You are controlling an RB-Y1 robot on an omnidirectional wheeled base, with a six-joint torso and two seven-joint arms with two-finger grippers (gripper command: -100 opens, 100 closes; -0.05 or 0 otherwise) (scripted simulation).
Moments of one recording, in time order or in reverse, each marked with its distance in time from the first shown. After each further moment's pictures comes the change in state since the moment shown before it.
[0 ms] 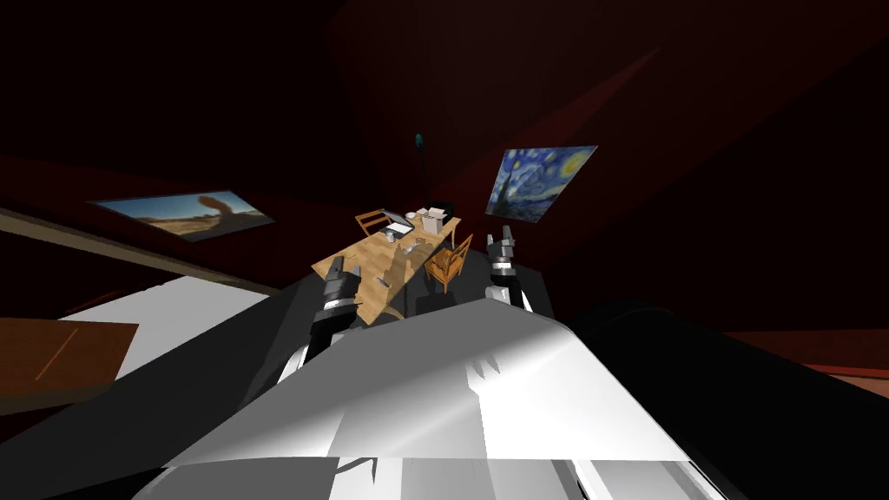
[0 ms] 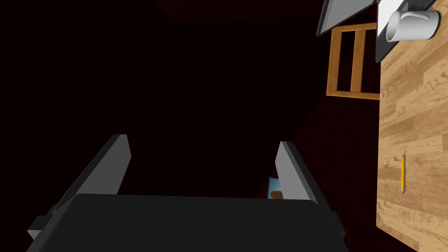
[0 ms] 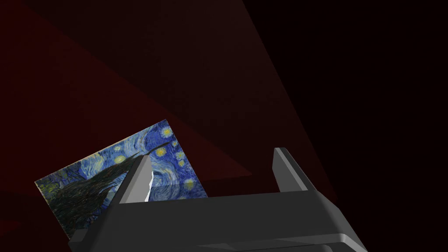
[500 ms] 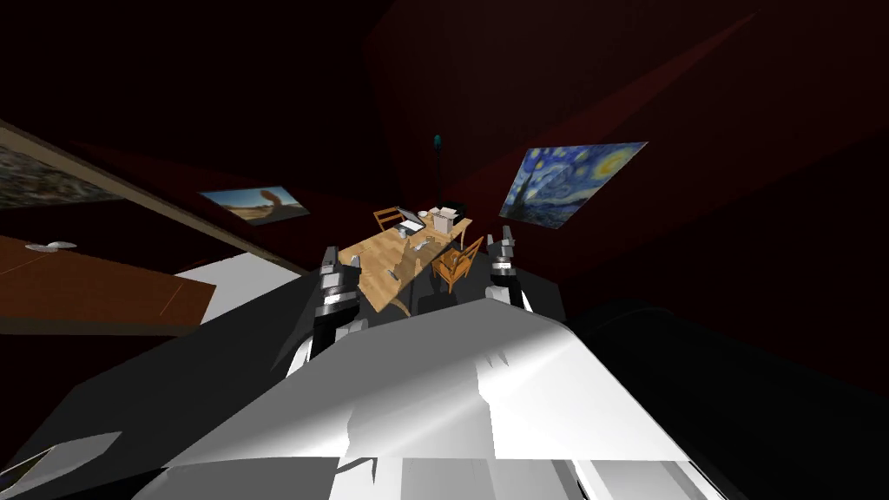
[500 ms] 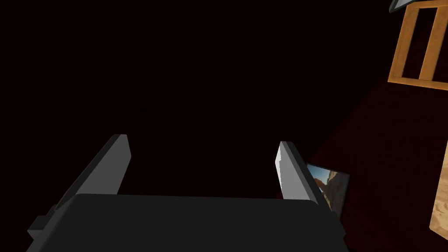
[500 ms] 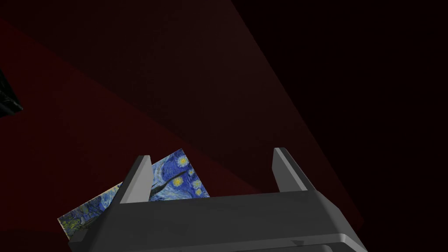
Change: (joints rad) left arm -0.058 -0.042 -0.025 -0.024 -0.007 -0.119 -0.009; right arm 0.000 0.000 0.000 0.000 0.000 0.000 0.000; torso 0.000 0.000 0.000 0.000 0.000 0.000
